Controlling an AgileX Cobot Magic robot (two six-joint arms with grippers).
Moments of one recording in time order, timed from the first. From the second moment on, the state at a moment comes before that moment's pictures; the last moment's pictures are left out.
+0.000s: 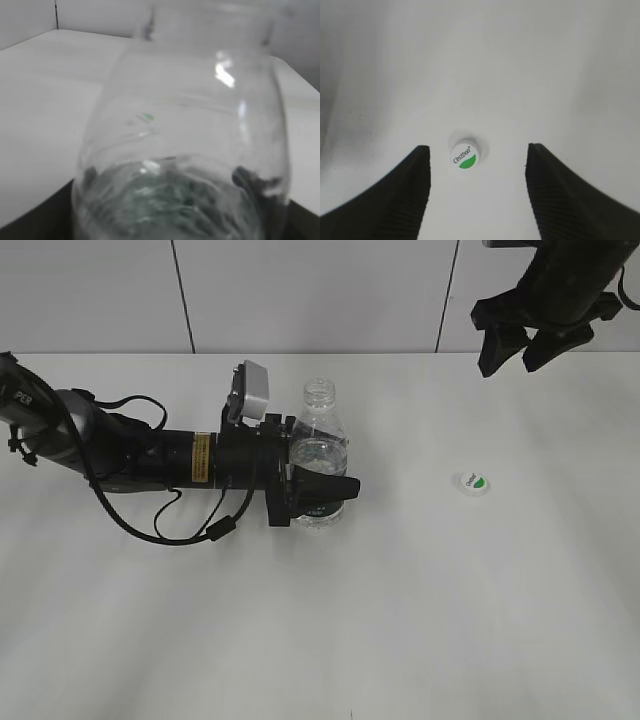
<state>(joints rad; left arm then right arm) -0.31 2.39 -1.29 1.33 -1.20 -0.65 0.19 2.04 -1.75 0.13 1.04 -0.22</state>
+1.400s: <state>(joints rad) -0.31 2.14 -1.29 1.34 -1.21 -0.95 0.19 2.02 -1.83 0.12 1.12 -0.22</state>
